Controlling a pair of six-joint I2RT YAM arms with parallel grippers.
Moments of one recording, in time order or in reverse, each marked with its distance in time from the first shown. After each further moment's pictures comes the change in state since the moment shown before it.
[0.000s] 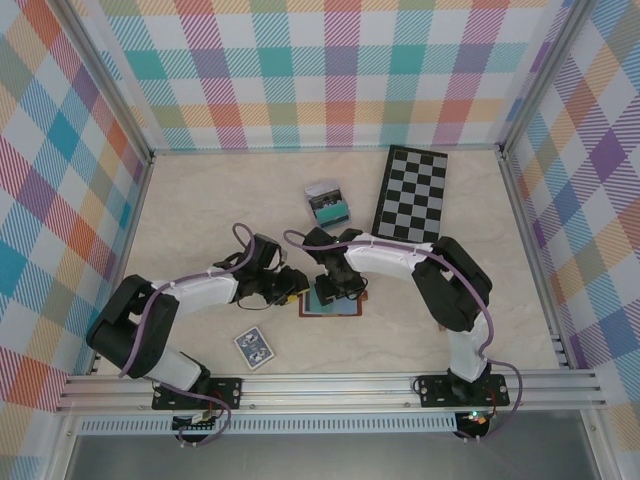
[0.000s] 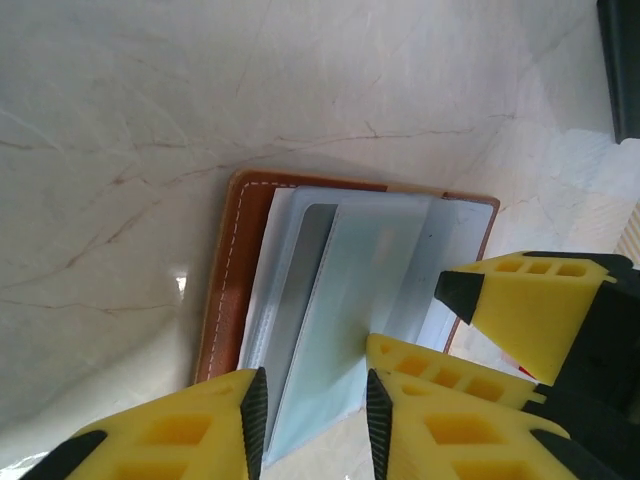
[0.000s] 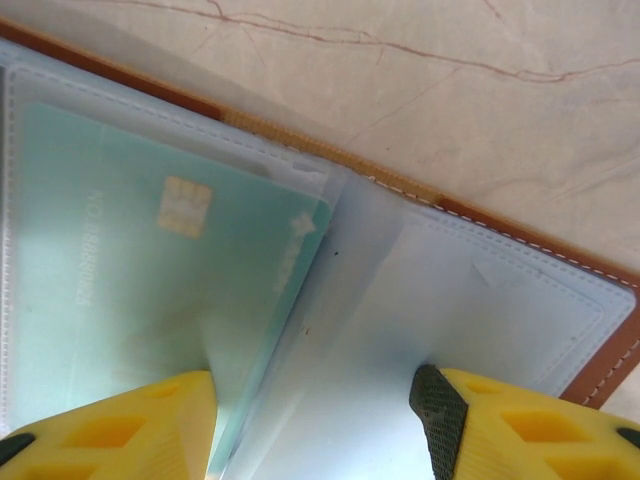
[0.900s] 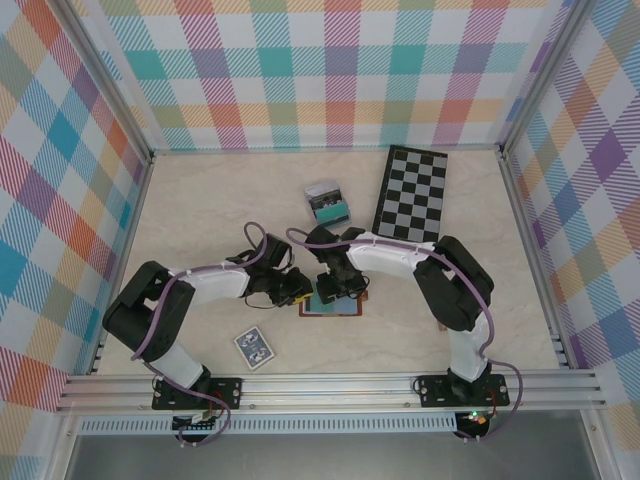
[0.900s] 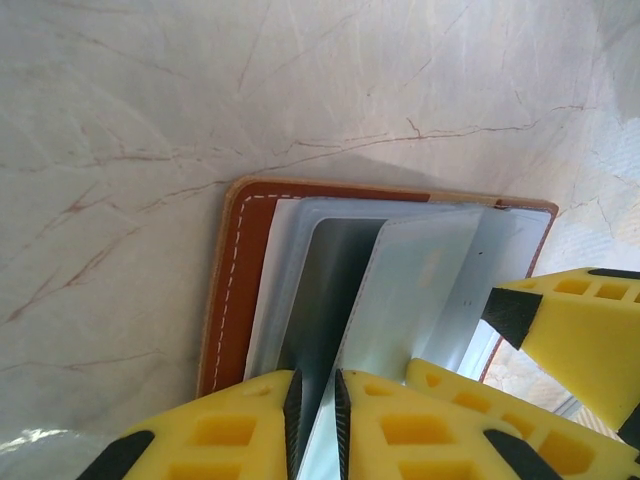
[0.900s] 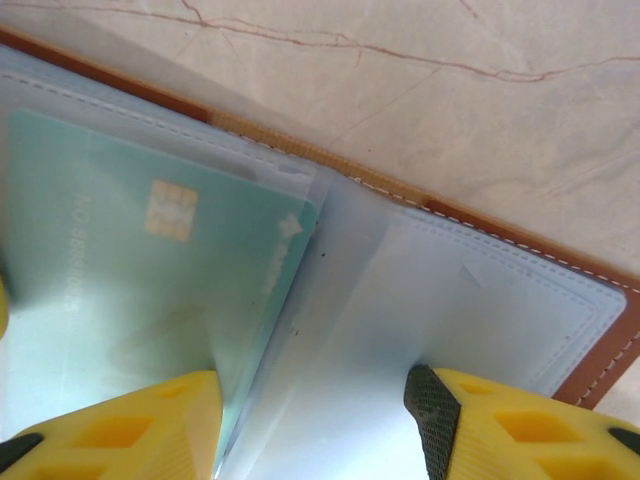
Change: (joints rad) left arm -0.038 0.109 0.066 -0.031 -0.024 0.008; right arm -0.016 -0.006 -0.009 0.006 -0.019 0.000
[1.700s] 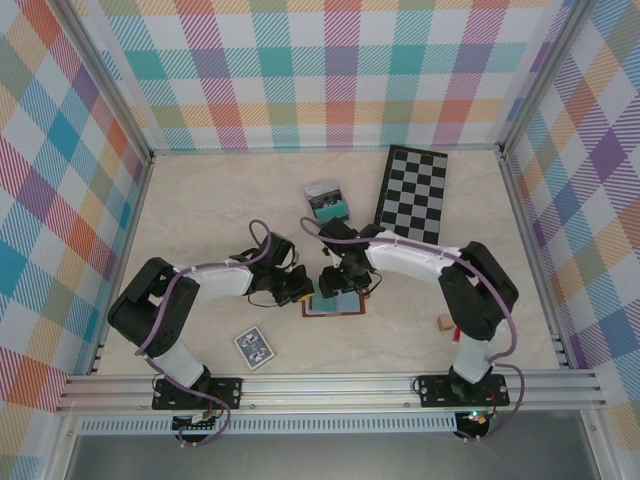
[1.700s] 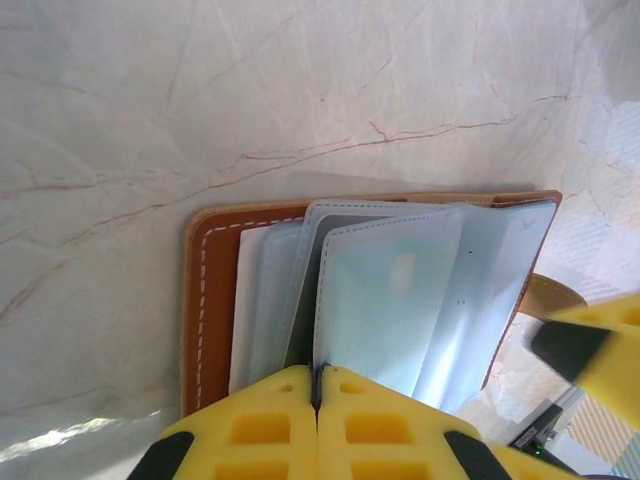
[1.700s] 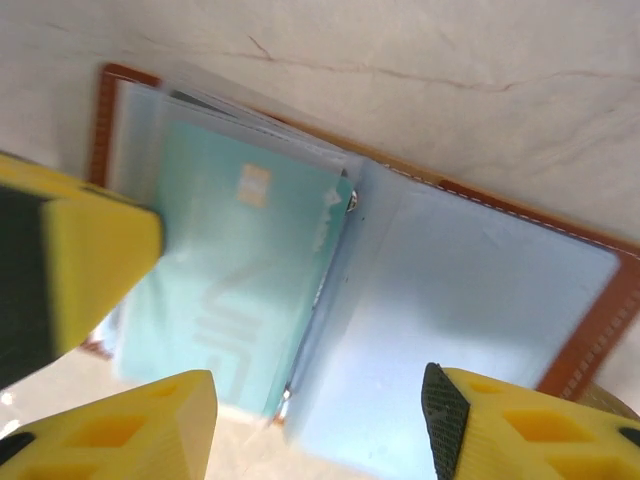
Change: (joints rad) left arm -0.007 0.024 0.024 0.003 0.010 0.035; right arm -0.051 -0.168 -0.096 0.084 -0.108 -0.003
